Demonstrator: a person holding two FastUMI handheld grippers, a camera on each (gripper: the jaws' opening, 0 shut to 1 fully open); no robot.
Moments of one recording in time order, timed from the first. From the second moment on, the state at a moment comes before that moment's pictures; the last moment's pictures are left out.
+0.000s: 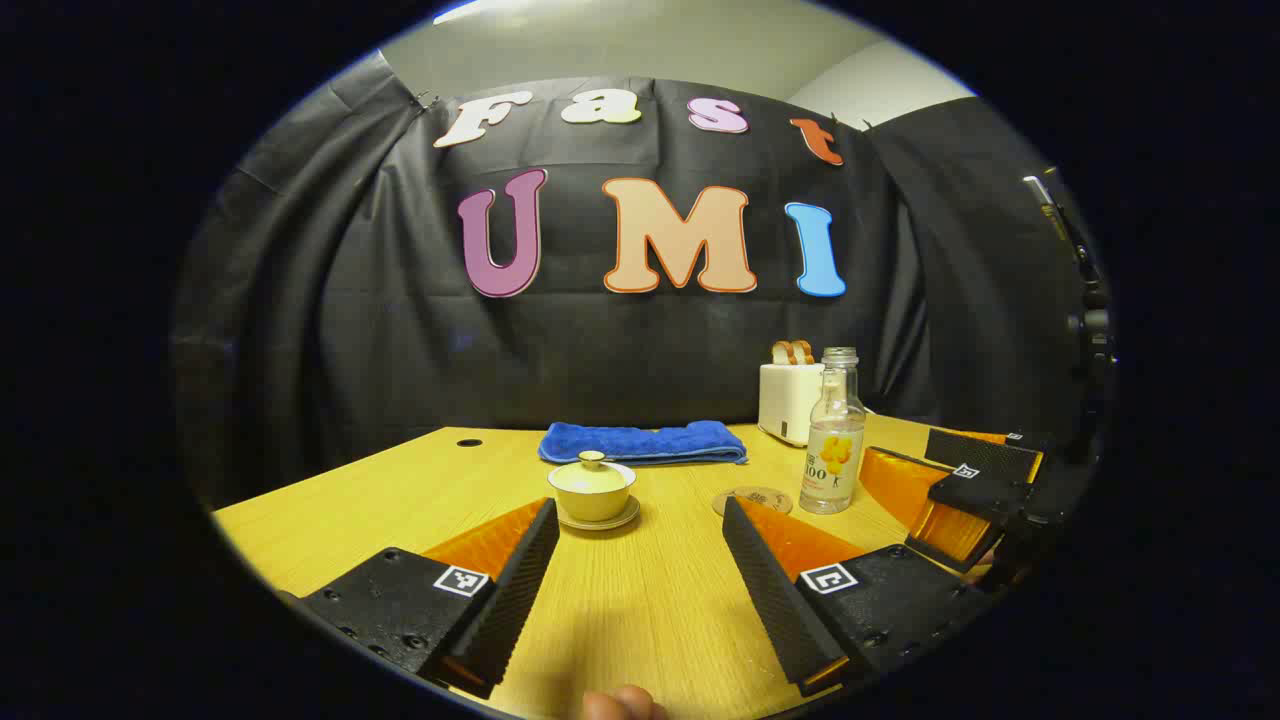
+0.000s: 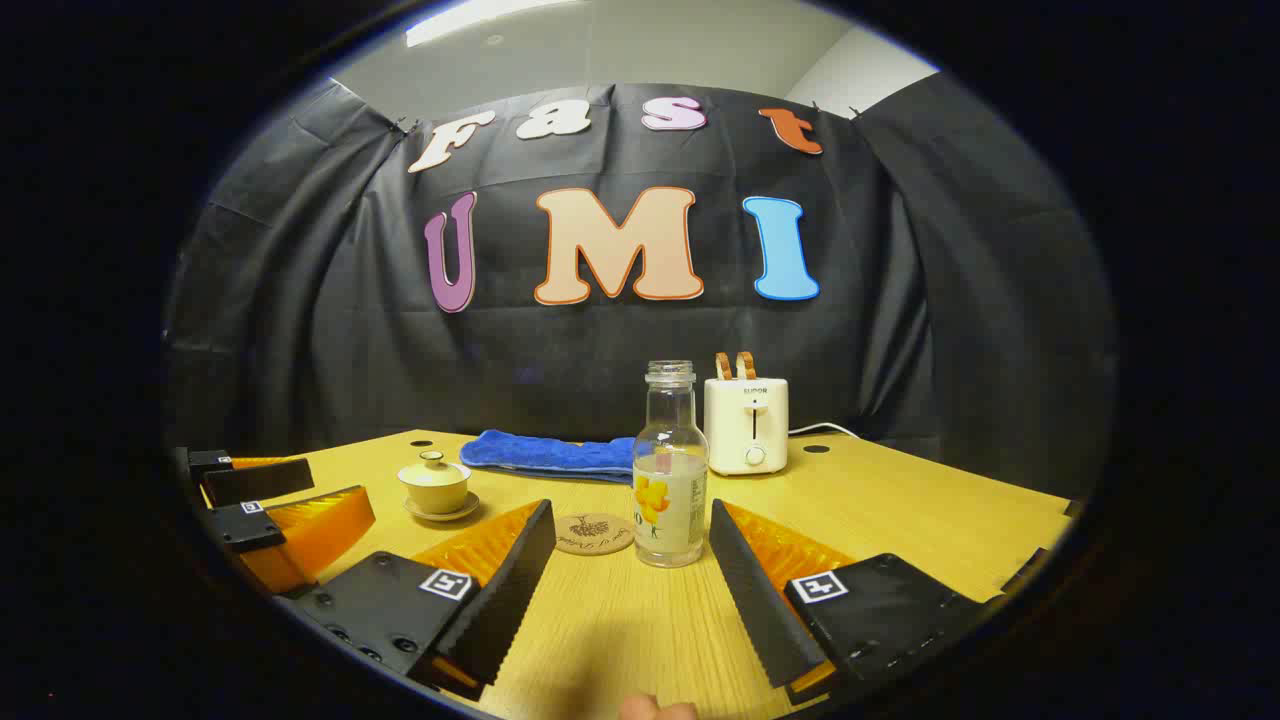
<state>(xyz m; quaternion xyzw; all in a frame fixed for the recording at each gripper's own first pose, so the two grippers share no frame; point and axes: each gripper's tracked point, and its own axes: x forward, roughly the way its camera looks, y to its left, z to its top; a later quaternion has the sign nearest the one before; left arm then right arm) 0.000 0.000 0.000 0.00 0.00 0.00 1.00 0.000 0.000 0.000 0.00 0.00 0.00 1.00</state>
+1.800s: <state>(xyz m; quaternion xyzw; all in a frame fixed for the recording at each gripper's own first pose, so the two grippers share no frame) 0.017 0.009 0.000 0.00 0.00 0.03 1.00 0.002 -0.001 0.001 0.00 0.00 0.01 1.00</state>
